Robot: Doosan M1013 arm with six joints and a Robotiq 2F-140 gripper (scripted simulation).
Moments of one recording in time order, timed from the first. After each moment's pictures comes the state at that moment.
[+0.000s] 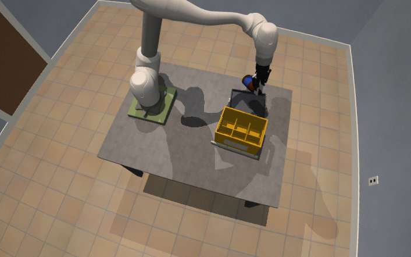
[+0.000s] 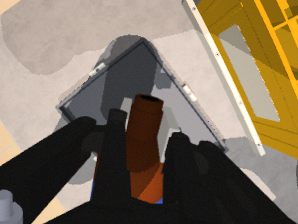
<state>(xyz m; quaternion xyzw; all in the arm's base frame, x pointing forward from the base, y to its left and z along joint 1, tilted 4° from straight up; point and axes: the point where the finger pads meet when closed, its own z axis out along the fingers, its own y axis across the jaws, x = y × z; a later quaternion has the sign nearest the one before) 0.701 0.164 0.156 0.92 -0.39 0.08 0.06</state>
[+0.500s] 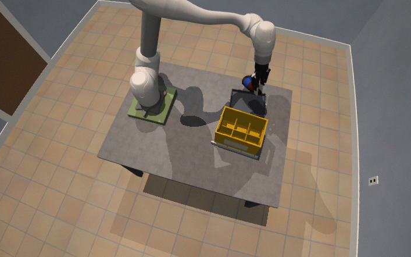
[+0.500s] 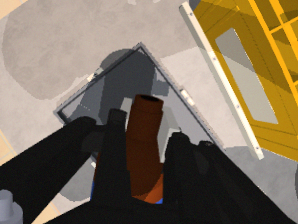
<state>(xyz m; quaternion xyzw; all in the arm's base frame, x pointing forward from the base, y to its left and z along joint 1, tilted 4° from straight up) 0.699 0.164 0.156 0.91 -0.38 0.10 0.07</state>
